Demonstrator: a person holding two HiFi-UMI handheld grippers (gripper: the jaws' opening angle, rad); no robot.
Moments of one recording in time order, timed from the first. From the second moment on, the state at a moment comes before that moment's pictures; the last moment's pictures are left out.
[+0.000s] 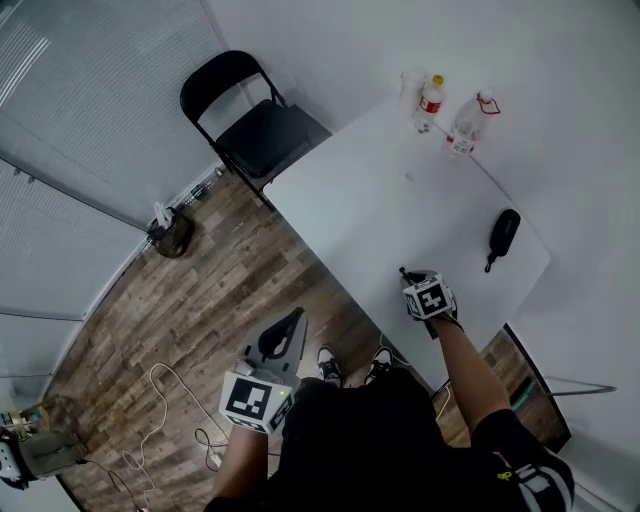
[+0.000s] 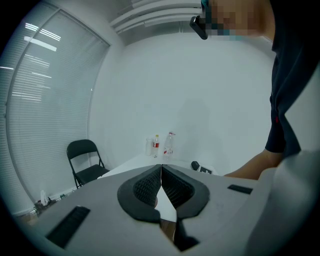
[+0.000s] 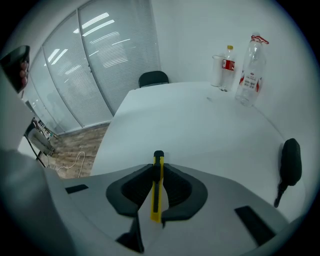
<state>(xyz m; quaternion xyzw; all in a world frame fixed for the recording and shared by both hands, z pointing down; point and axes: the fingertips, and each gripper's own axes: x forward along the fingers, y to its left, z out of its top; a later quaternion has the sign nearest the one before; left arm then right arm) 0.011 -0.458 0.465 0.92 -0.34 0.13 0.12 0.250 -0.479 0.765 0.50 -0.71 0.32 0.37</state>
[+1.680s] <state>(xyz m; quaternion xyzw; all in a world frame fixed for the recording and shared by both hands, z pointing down) 0.093 -0.431 0.376 0.98 -0.21 0.04 0.03 0.264 -0.365 0.347 0.66 -0.75 -0.02 0.03</state>
